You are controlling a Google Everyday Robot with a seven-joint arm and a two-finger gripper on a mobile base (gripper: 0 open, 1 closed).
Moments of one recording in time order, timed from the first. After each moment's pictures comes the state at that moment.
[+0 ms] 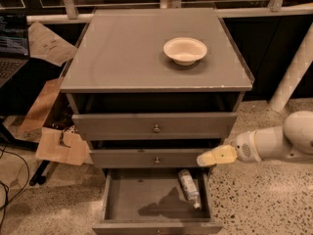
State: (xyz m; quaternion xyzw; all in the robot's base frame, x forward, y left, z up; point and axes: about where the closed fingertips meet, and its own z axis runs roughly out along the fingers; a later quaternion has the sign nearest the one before) arm 0.495 -0.204 0.668 -0.22 0.90 0.29 0.26
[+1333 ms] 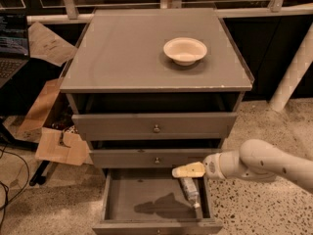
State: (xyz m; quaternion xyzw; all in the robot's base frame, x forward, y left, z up) arm 0.511 -0.149 0.534 -0.12 0.92 0.31 0.21
